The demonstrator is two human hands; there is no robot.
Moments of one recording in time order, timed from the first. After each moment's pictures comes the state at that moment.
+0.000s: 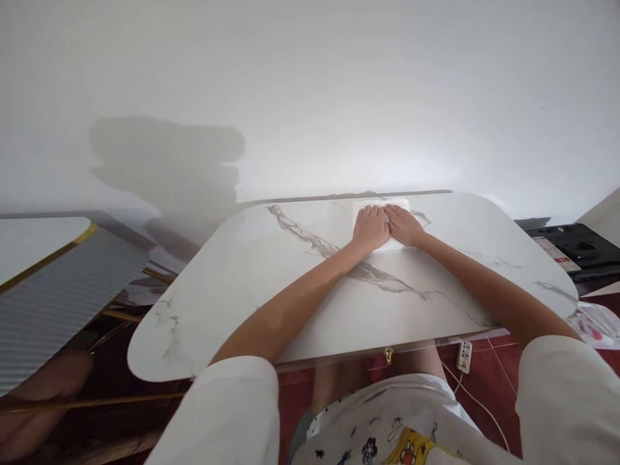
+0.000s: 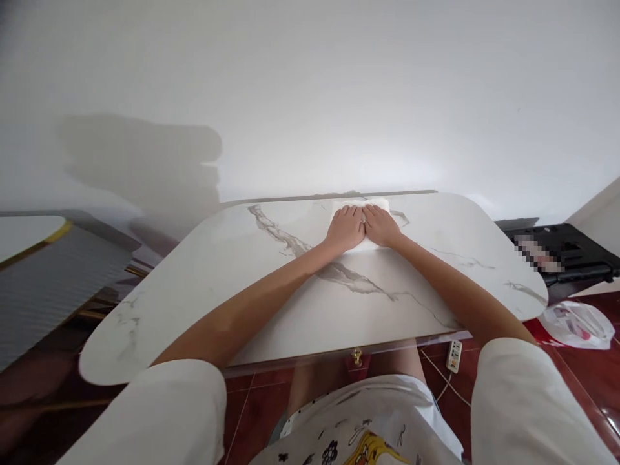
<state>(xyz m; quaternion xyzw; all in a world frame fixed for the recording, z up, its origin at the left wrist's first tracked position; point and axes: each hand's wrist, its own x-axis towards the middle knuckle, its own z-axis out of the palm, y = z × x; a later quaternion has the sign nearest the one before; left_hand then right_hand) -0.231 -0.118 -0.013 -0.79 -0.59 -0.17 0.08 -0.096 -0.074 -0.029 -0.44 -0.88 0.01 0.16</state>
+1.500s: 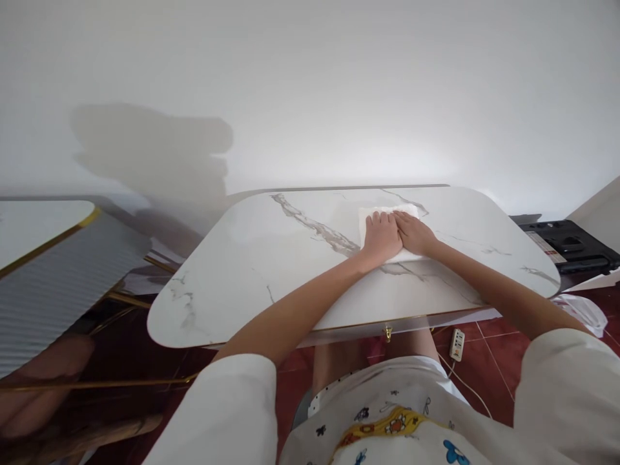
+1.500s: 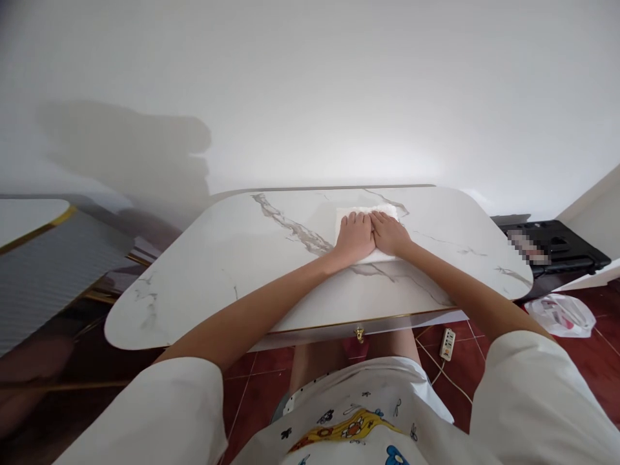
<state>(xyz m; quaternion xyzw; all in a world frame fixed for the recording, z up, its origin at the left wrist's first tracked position) -0.199 -0.187 0.002 -0.77 -0.62 -0.13 0.04 -0.073 -0.141 -0.019 -0.44 -0.88 0.02 0.15</state>
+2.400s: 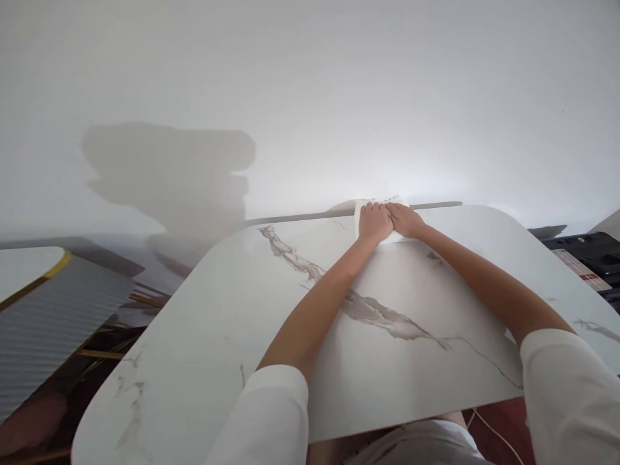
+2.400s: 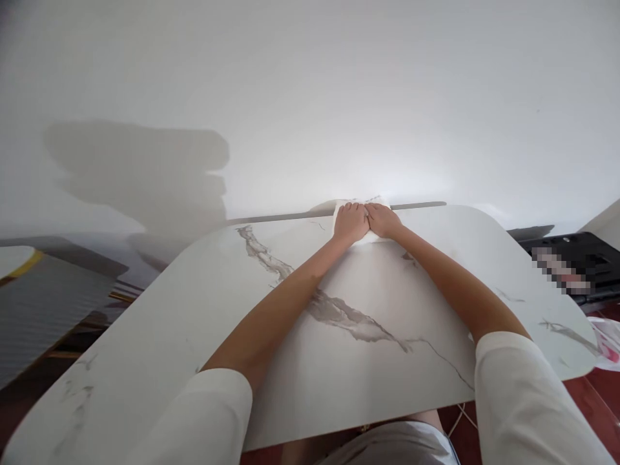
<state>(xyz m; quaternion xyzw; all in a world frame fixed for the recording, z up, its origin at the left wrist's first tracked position) -0.231 -0.030 -0.003 -0.75 -0.64 -0.16 0.05 -0.107 0.015 -0.018 -0.44 -0.88 0.05 0.17</state>
